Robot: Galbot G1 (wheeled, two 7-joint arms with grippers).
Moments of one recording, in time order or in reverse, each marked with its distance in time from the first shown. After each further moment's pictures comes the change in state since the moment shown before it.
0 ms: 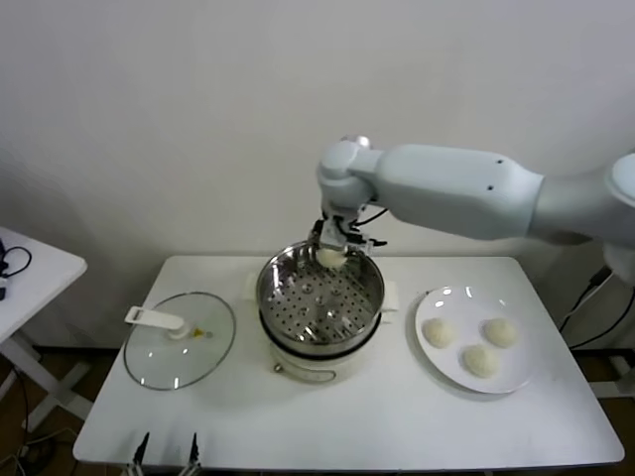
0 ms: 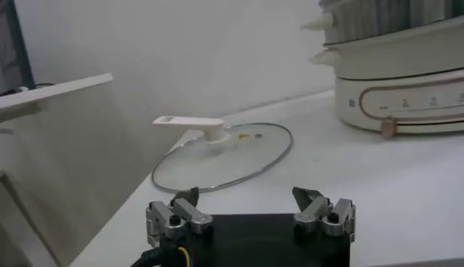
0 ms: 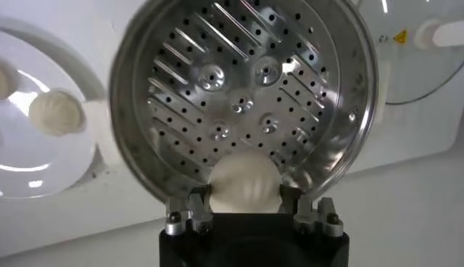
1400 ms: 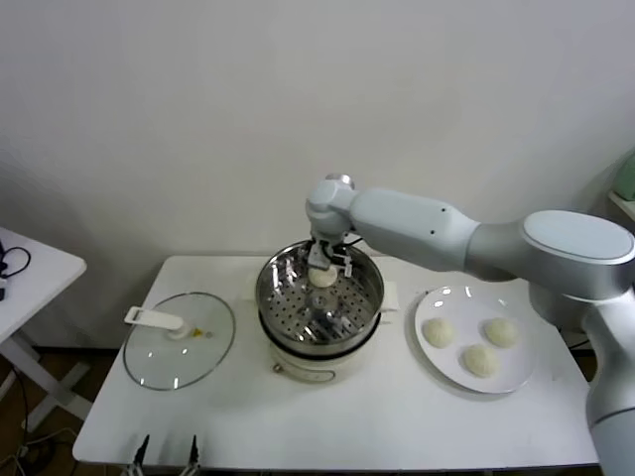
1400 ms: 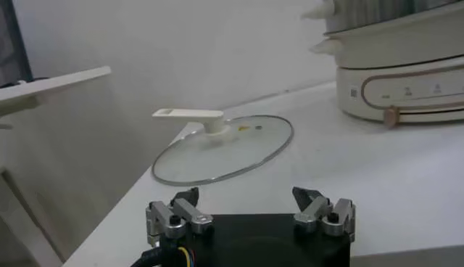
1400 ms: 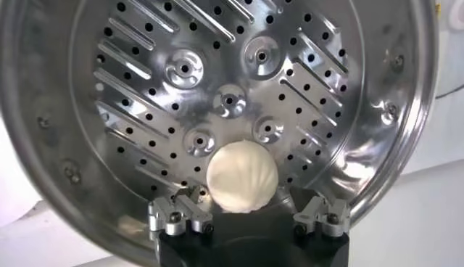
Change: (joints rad) left arm -0.010 -0.001 -0.003 0.019 0.015 0.010 -0.003; right arm -0.137 0.033 0.074 -0.149 -0.062 0.014 0.024
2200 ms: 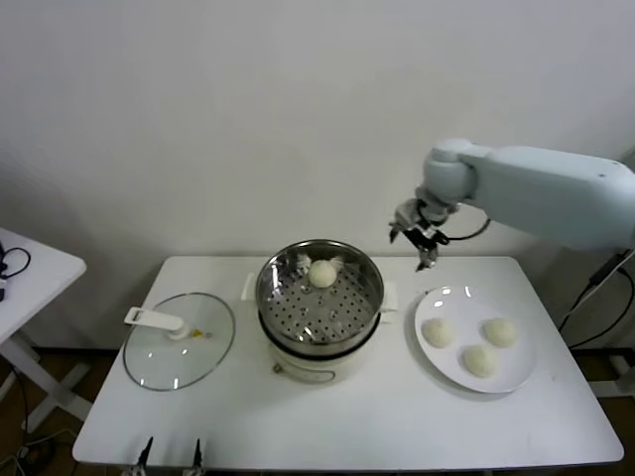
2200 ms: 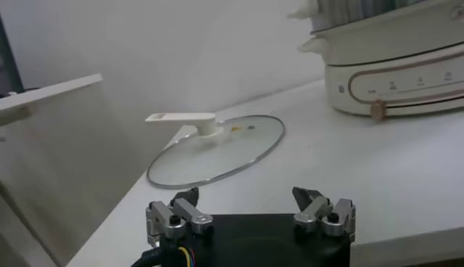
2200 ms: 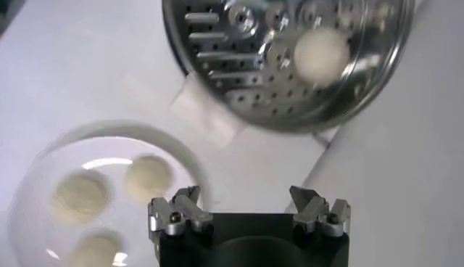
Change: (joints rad) left arm 0.011 0.000 0.011 0.007 0.051 -0.016 -0.011; right arm 0.234 -0.483 -0.285 0.217 0.589 -0.417 0.053
